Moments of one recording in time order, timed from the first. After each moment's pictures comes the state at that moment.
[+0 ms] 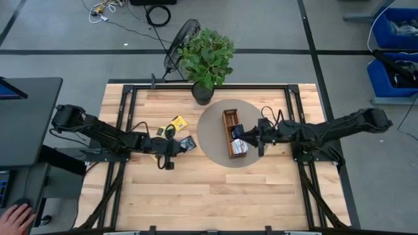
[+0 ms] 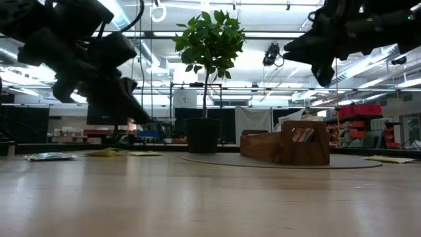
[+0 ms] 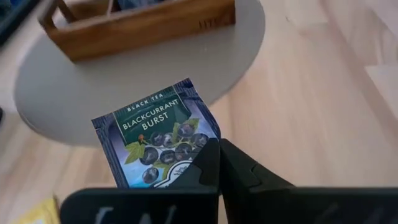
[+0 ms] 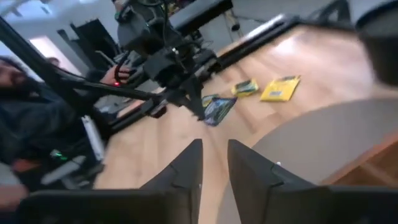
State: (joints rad) left arm -0.18 1.30 0.36 0.36 -0.27 0.03; right arm 0.07 0.92 0.33 0.41 0.12 0.52
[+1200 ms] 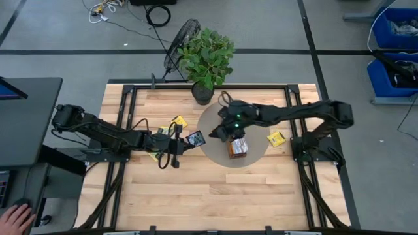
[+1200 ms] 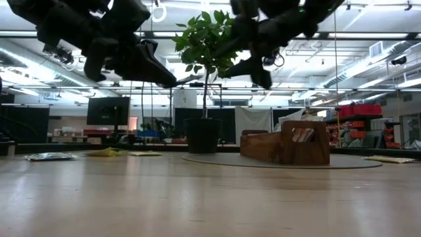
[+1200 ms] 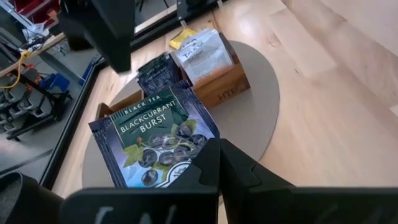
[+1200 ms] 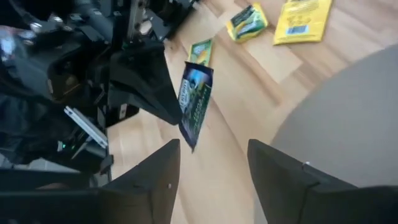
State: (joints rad) left arm -0.18 1.30 0.51 0.37 -0.31 0.36; right arm -0.14 1.55 1.03 -0.06 -0.28 0.72
